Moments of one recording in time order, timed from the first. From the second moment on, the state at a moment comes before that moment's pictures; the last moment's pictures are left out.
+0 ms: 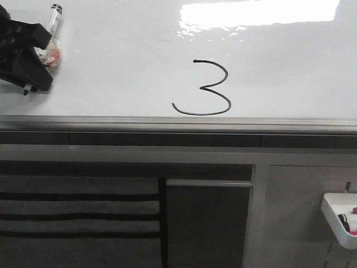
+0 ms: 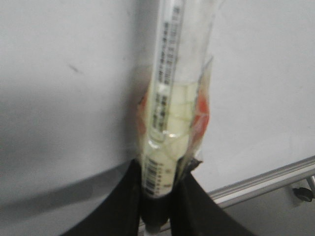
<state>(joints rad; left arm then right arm) -0.16 1.52 -0.99 -0.65 0.48 0.65 0.31 1.04 -1.10 0.34 0.96 -0.73</state>
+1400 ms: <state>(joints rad) -0.16 0.54 -0.81 -0.27 0.76 0.49 0.31 0.55 -0.81 -0.06 0.80 0.10</state>
